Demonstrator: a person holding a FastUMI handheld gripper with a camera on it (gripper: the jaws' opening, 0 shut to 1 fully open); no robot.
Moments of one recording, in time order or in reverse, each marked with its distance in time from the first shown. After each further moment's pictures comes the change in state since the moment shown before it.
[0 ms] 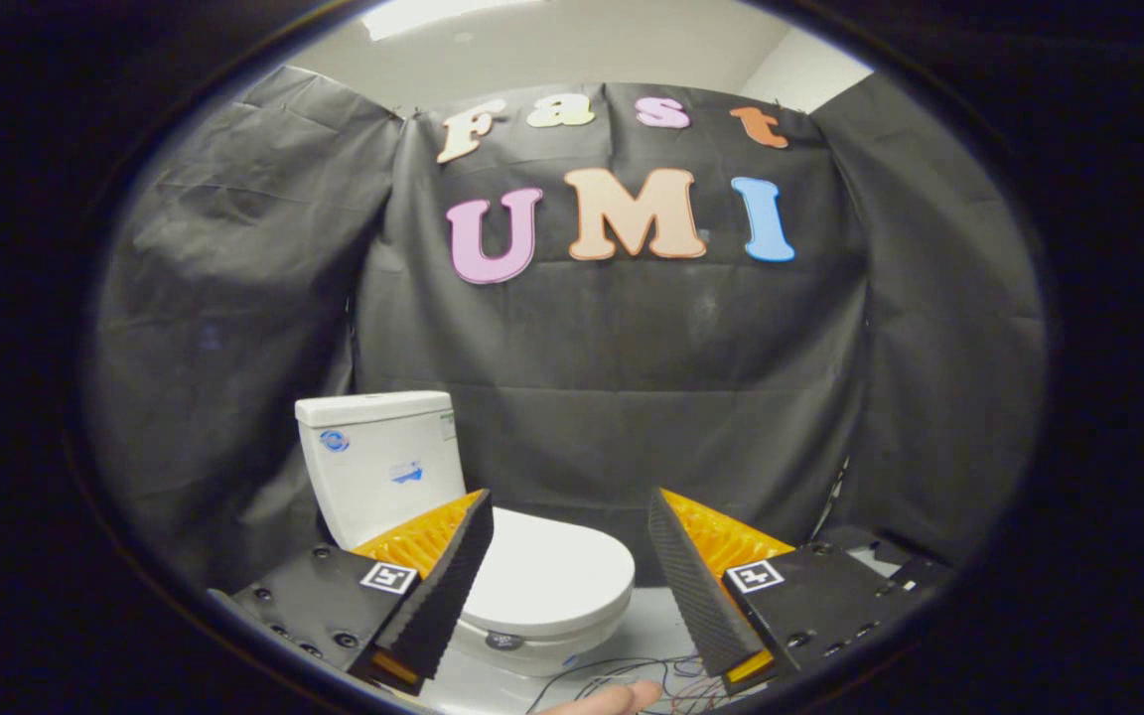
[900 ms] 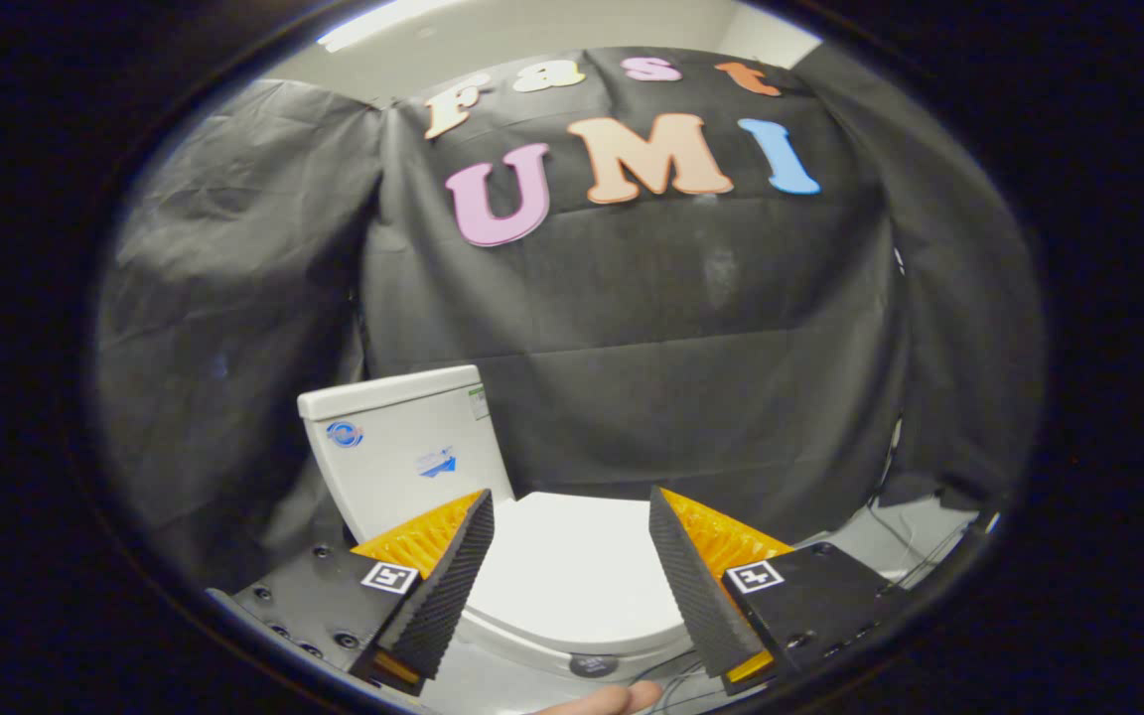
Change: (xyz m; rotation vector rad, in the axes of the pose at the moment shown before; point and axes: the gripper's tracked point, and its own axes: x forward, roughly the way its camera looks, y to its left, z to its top) arm 0.081 0.078 -0.086 0.200 0.068 0.027
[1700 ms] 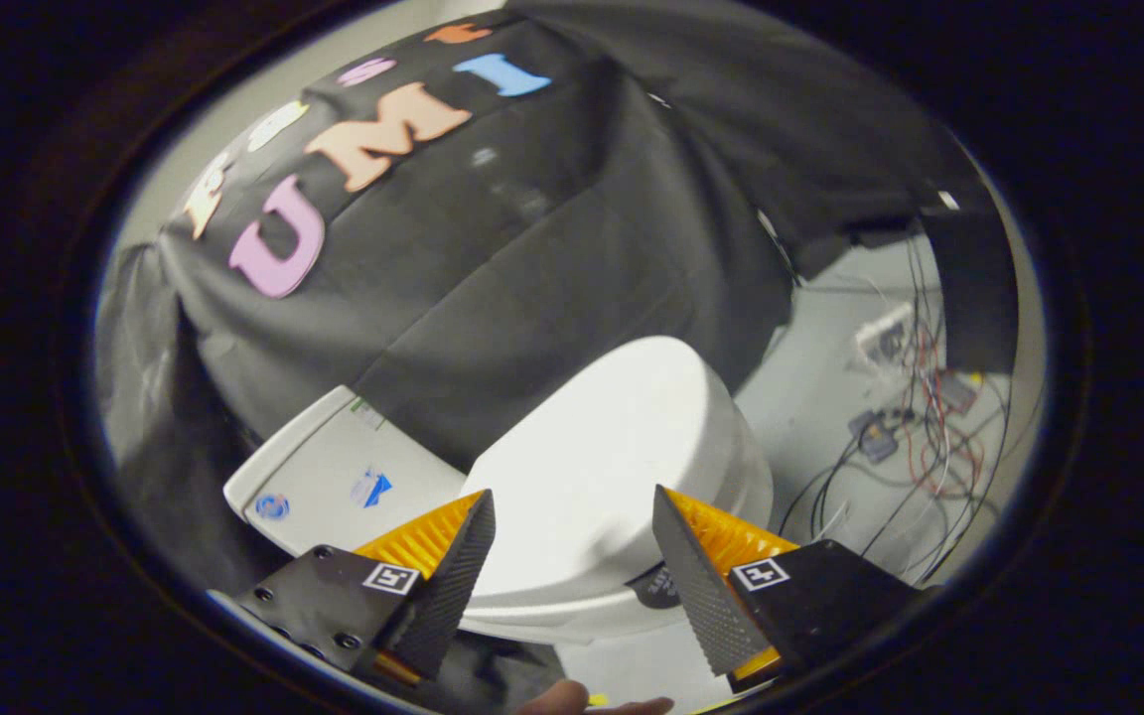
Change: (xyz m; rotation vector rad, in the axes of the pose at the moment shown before) arm -0.003 -0.039 -0.154 0.690 0.120 -0.324
